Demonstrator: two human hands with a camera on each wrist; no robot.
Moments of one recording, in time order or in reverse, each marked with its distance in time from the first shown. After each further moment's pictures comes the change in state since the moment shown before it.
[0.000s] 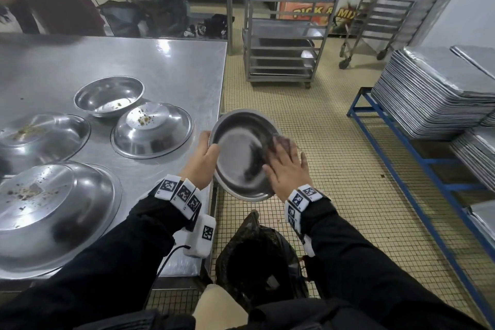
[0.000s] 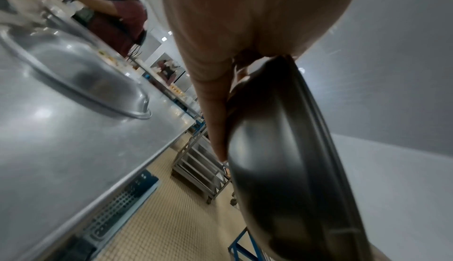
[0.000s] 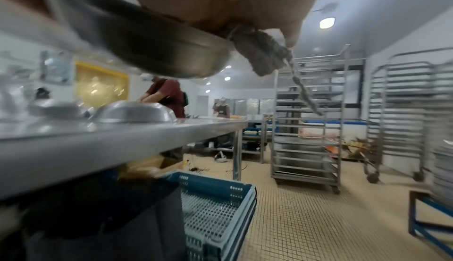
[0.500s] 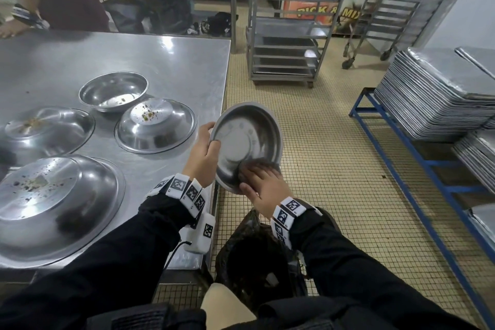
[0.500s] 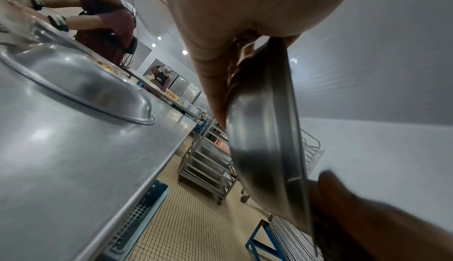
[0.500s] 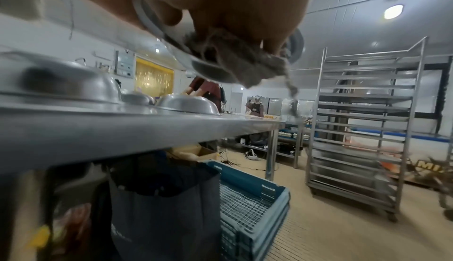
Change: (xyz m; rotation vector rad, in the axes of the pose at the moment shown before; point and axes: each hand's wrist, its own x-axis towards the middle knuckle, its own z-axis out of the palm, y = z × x) left_hand -0.005 -0.007 0.003 0.077 0.124 0.197; right_hand -0.020 -0.040 0.021 0.137 -0.002 -0.250
